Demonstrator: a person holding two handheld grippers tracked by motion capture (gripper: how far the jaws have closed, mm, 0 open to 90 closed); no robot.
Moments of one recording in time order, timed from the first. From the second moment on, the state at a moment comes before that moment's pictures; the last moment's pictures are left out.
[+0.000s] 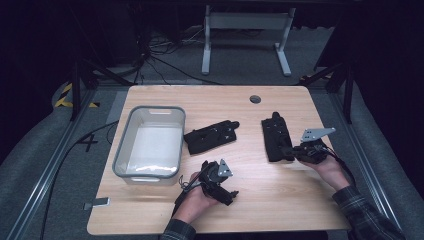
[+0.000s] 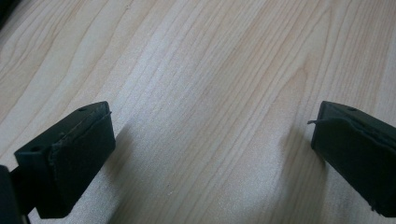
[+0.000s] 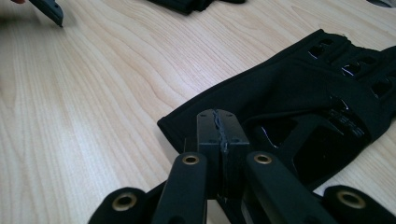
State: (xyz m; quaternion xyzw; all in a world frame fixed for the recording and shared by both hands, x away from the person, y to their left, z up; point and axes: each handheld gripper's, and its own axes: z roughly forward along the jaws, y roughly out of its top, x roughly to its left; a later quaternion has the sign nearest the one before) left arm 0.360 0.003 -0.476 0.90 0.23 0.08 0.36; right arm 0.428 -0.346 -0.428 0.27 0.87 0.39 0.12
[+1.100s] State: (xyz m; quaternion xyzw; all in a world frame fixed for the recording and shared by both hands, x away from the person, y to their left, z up) left arm 0.360 0.003 -0.476 0.90 0.23 0.08 0.36; right arm 0.440 -0.326 -0.451 0.26 0.90 0.34 0.09
